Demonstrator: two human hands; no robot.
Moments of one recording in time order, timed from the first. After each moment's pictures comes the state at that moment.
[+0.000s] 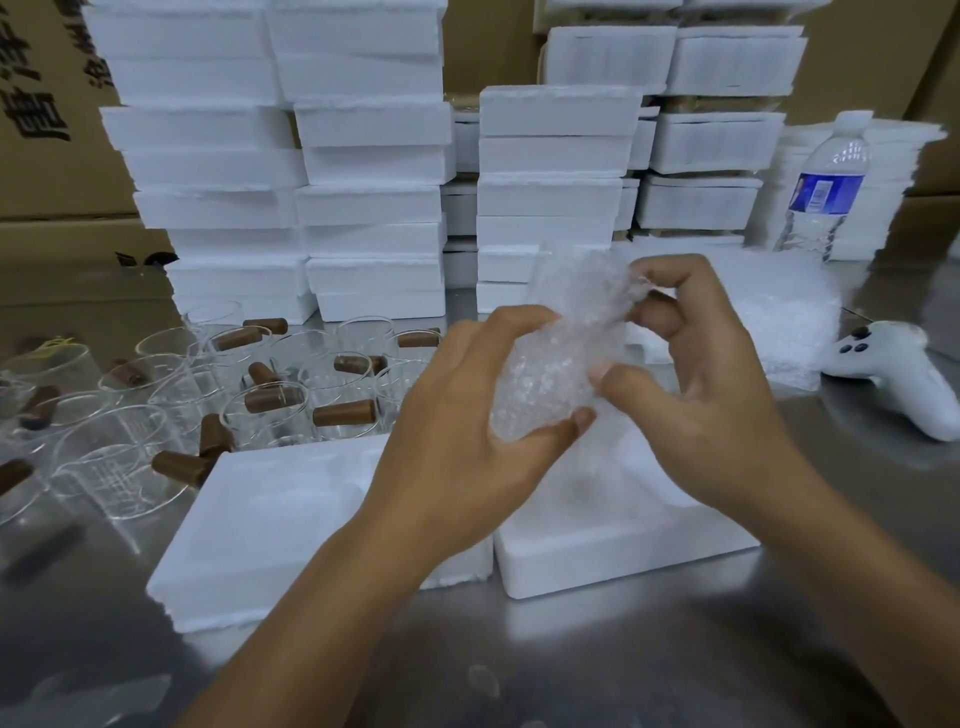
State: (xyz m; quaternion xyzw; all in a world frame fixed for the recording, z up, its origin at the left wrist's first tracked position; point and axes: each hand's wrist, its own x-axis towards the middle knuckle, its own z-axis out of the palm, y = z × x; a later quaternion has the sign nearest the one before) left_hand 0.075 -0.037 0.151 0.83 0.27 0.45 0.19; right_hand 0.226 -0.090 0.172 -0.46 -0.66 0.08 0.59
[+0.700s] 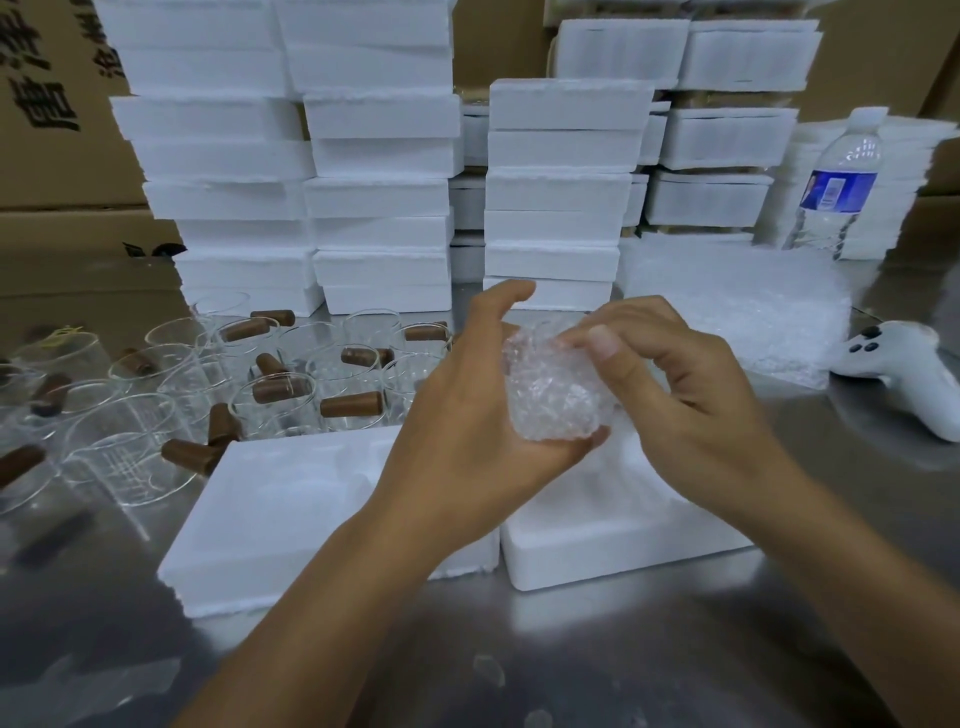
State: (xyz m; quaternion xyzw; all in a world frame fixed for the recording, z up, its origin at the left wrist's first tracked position) left_hand 0.077 -0.036 0.150 0.82 0.27 0.45 0.23; right_hand 0.222 -0.086 0.166 -0.48 -0.69 0.04 0.54
